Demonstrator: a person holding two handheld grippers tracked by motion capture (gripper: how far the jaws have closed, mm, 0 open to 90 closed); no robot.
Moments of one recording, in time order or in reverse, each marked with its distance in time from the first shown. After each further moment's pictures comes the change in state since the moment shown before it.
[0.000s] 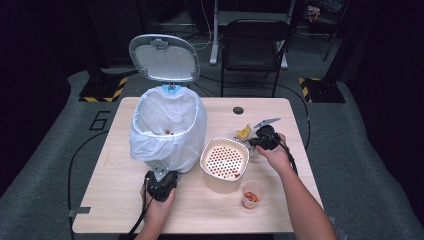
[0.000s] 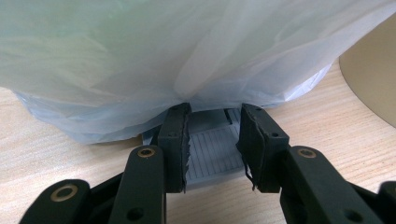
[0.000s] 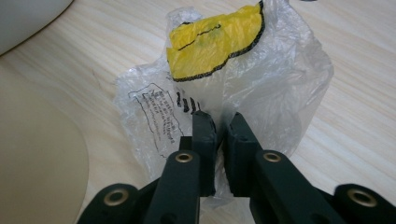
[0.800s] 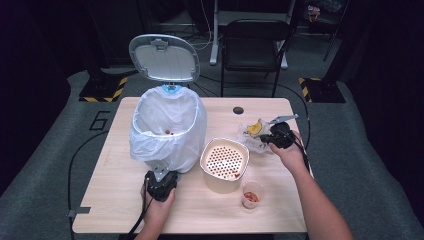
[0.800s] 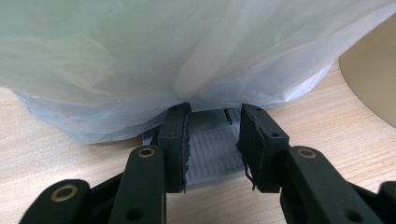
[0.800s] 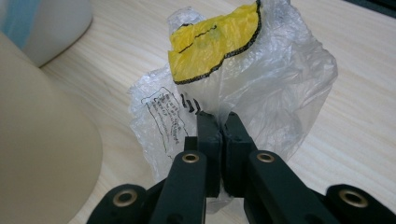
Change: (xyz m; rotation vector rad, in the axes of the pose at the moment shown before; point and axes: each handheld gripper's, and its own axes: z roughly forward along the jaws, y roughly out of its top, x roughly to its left) left arm 0.000 0.000 0.000 0.003 -0.001 -0.003; right arm -0.013 -0.001 -0.052 -0.060 -0.006 0.014
